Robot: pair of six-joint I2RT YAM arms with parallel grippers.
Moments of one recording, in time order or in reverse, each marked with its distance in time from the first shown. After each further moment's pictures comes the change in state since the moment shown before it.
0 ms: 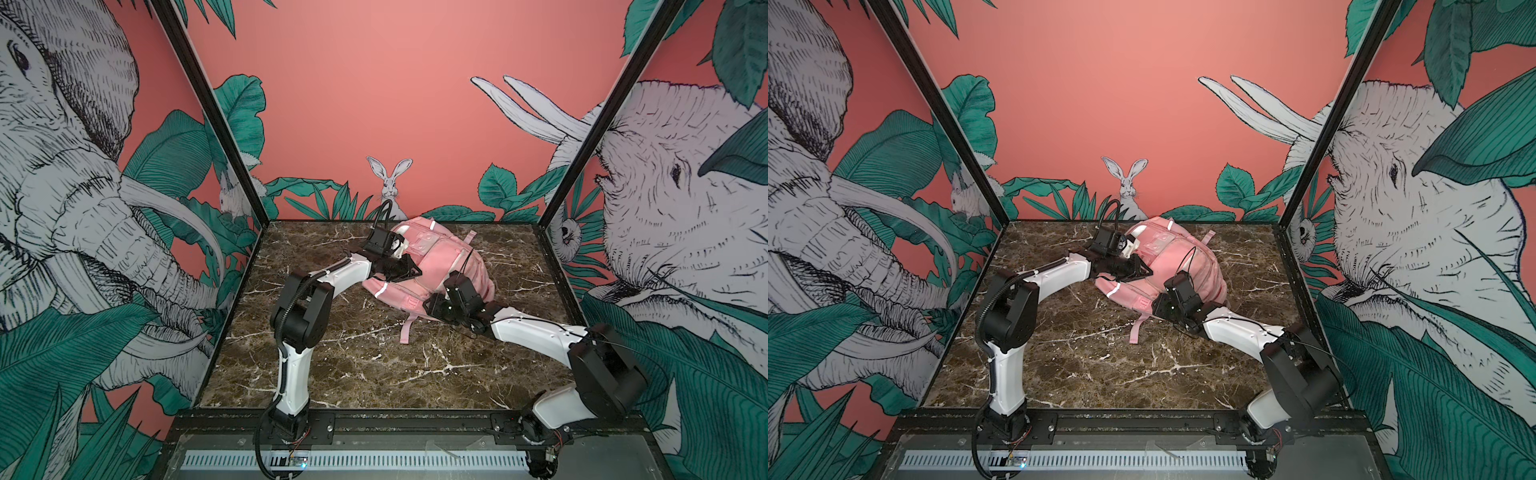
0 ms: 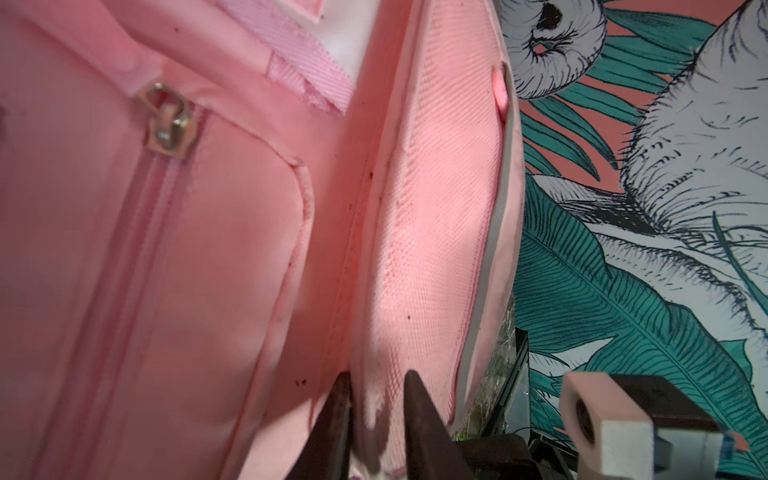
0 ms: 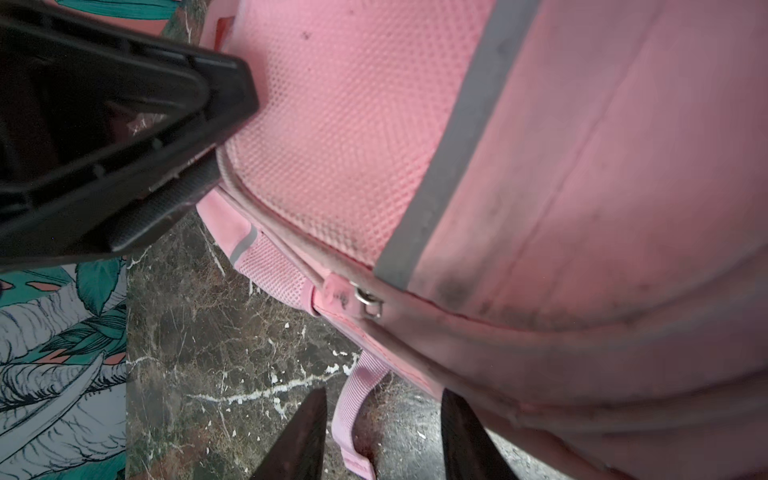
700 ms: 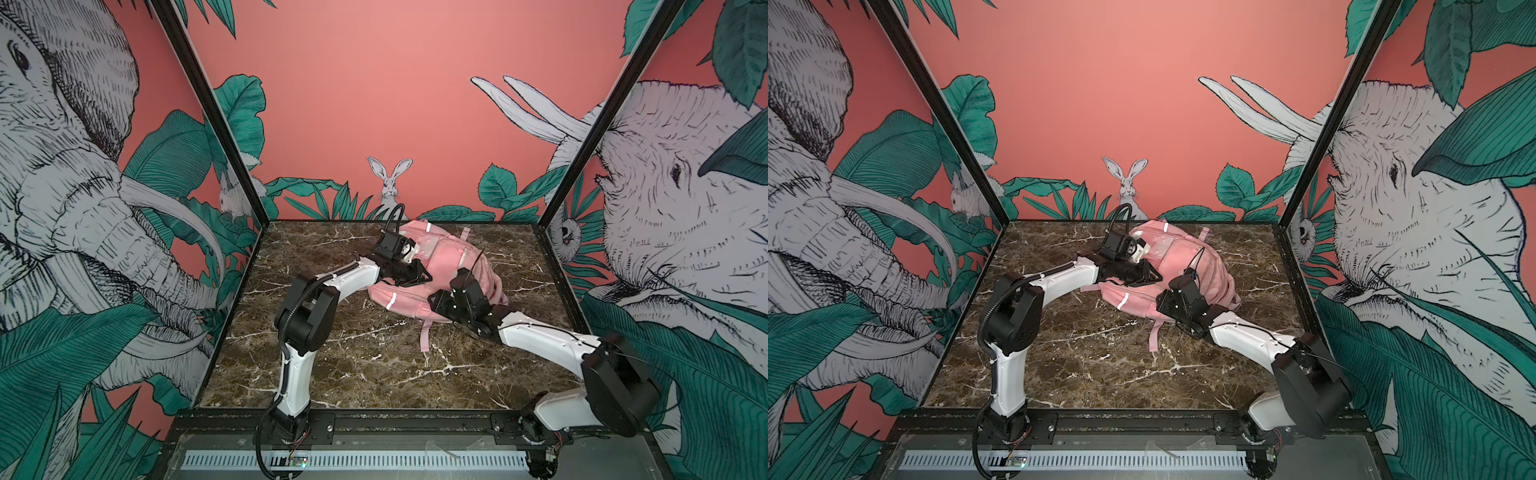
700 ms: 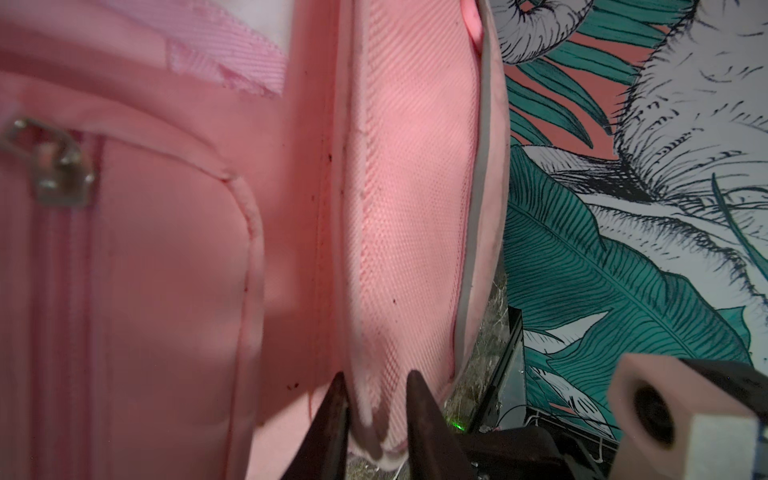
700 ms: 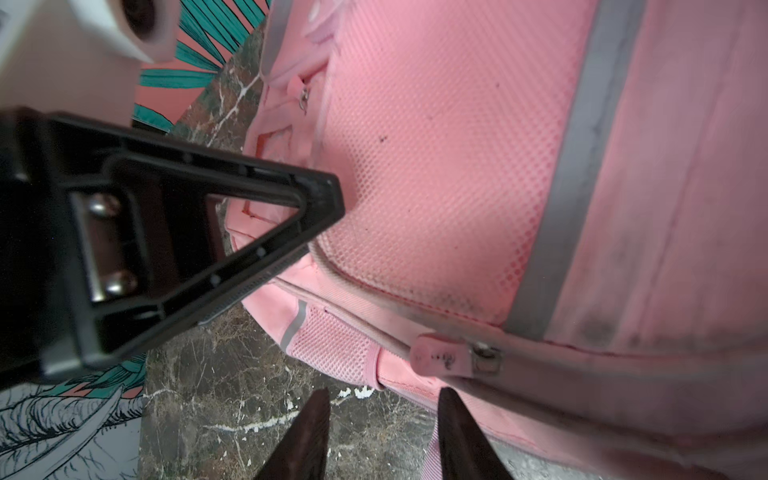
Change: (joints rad) left arm -0.069 0.000 0.000 0.011 0.007 -0.013; right arm -0.009 -0.119 -0.068 0.029 0.094 0.023
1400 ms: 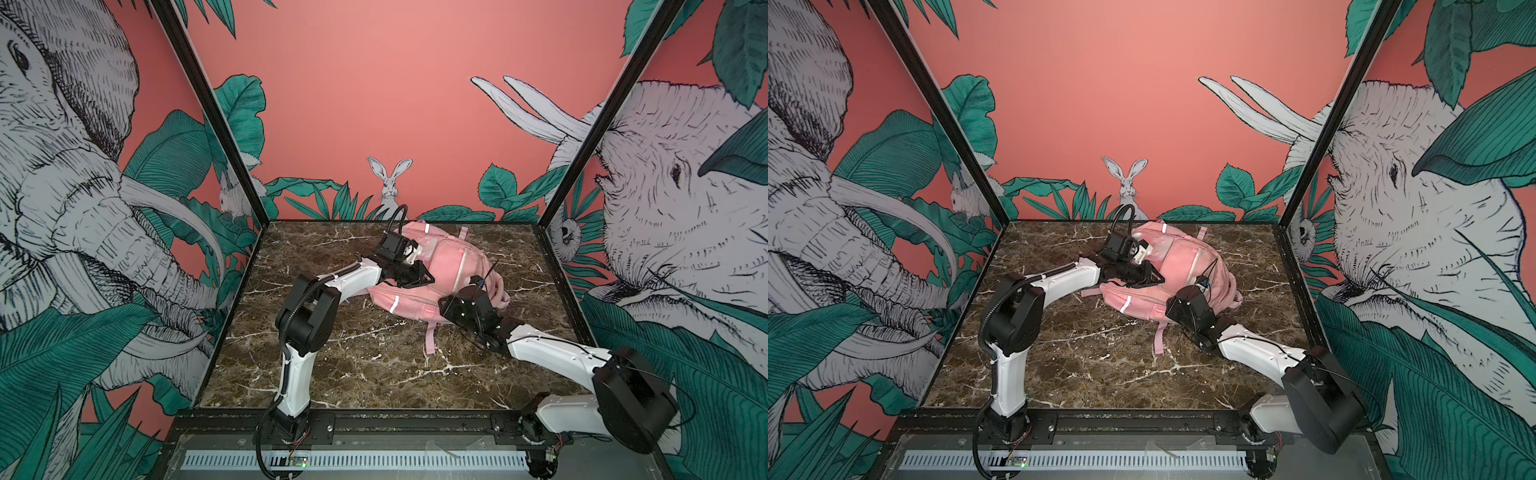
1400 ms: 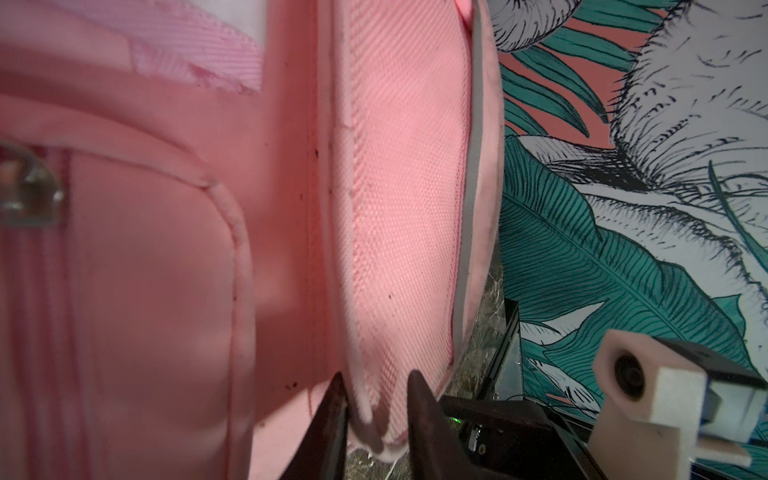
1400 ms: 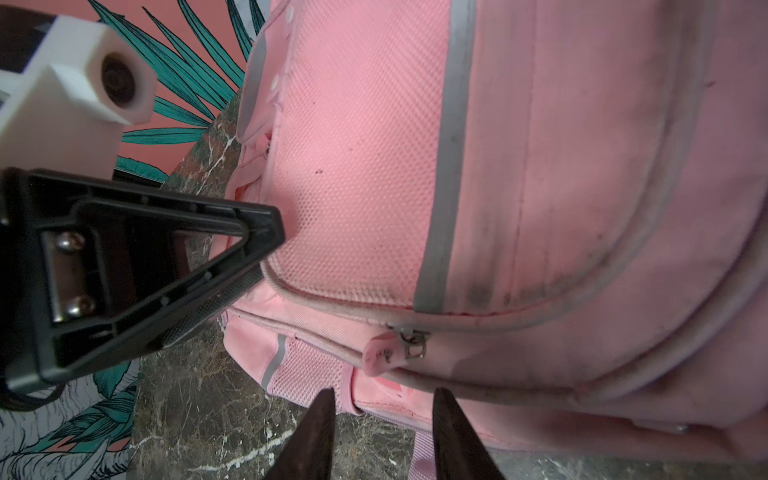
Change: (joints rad) left arm -0.010 0.000 0.000 0.000 0.008 0.000; right arm 0.001 -0.044 -0.110 0.092 0.096 0.055
